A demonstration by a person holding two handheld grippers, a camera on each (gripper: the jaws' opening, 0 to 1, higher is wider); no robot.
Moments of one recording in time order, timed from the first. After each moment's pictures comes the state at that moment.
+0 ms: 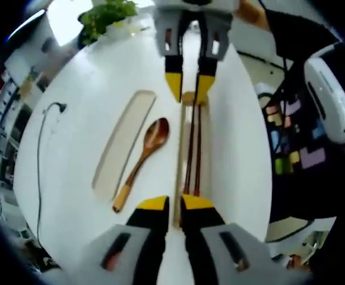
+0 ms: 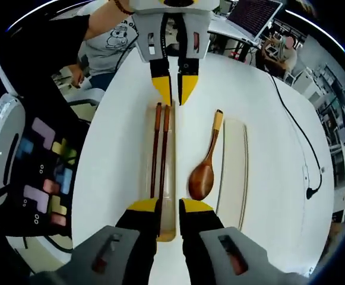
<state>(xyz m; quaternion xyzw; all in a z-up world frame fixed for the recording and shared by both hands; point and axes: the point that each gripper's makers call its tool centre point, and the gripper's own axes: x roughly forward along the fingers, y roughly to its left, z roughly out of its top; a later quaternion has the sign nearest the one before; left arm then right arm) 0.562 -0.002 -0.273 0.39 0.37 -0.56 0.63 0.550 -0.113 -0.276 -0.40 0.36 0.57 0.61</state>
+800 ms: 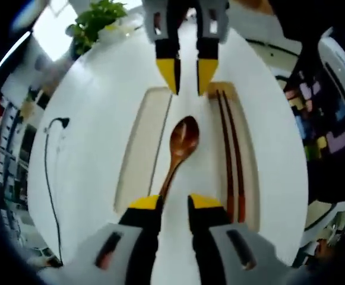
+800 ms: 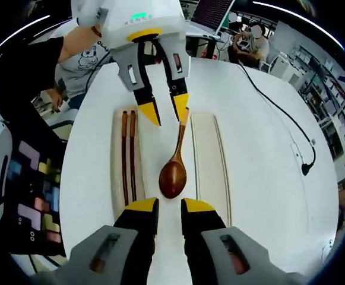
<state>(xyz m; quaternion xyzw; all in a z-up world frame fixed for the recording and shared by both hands) 0.616 -0.024 -0.301 0.46 0.32 -0.55 0.61 0.591 -0.127 -0.285 -0.32 0.38 0.52 0.69</state>
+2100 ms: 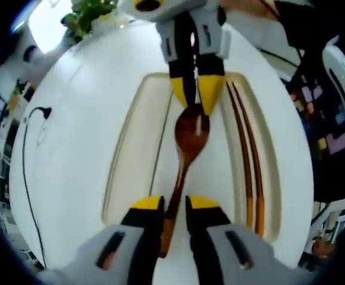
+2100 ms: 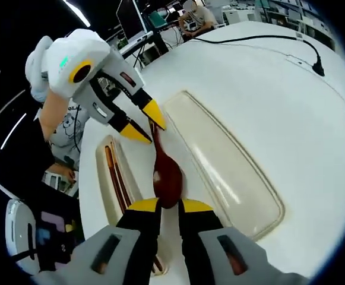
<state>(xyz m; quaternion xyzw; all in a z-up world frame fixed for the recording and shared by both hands) 0.629 -0.031 -0.335 0.40 0.37 -0.59 0.59 0.590 -0.113 -0.332 -0.04 0.50 0.50 0.71</state>
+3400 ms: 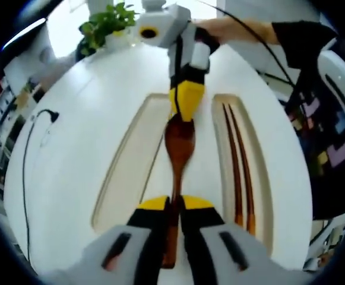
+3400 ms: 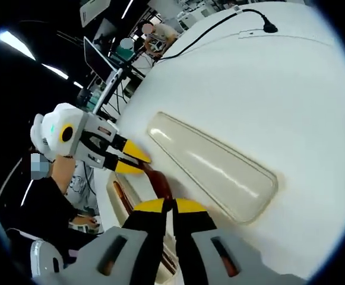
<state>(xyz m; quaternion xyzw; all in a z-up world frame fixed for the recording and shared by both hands) 0.617 -0.044 -0.325 0.34 0.31 -0.61 0.64 0.607 -0.121 -0.314 0.15 0.52 0.43 0.72</state>
